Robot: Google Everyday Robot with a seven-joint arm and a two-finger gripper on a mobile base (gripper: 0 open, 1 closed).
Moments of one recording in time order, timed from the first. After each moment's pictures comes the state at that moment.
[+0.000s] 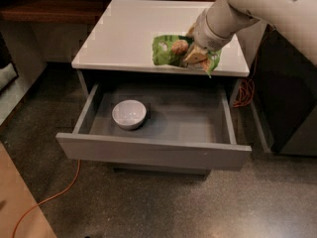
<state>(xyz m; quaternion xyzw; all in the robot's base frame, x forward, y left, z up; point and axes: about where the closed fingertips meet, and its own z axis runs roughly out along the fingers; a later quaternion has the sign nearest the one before) 0.680 -0.114 0.911 -0.66 0.67 -0.07 0.32</state>
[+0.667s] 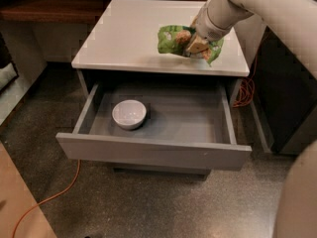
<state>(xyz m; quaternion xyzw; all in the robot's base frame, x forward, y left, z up) 0.737 -0.132 0.913 -0.64 0.69 -0.09 0.34</state>
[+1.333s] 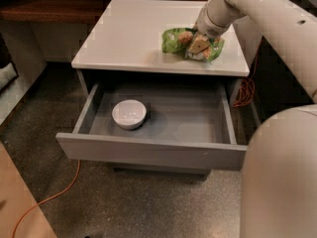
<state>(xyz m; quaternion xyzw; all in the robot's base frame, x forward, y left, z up) 0.784 -0.150 0.899 -0.62 0.71 -0.10 0.33</state>
